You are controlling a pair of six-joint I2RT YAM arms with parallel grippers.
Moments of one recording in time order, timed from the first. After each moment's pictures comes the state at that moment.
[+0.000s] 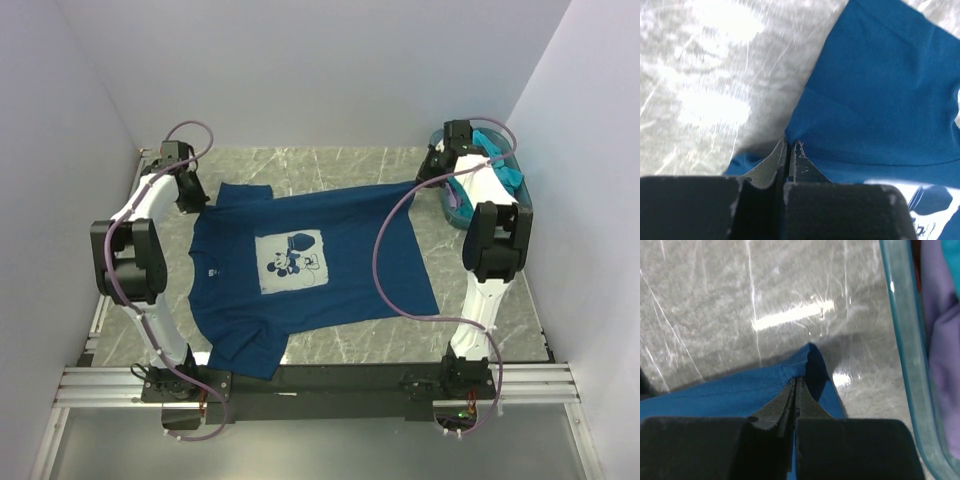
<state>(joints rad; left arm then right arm) 0.05 1.90 1.51 -0.62 -0.04 -0.38 -0.04 2.11 1.83 -0.63 -0.19 0.41</state>
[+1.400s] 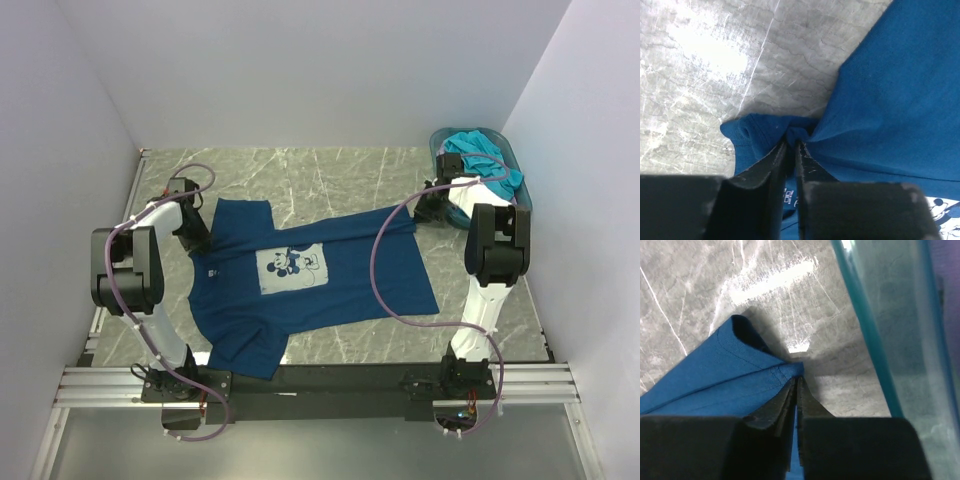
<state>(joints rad) 0.05 1.80 1.15 -0.58 -0.05 -0.49 -0.04 2.06 1.49 -0.56 -0.13 0.46</state>
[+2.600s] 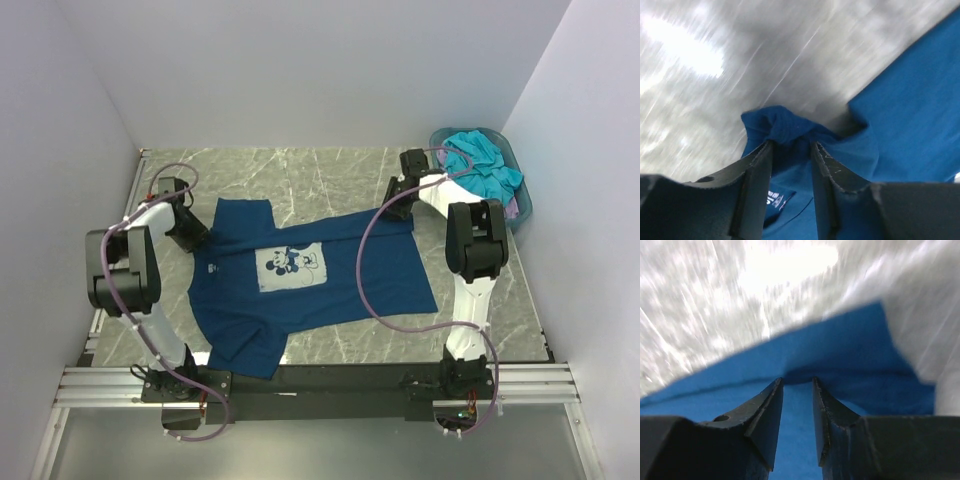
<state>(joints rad) 0.11 1.78 1.12 -0.52 -0.03 -0.68 0.15 2.12 1.56 -0.54 -0.17 0.50</state>
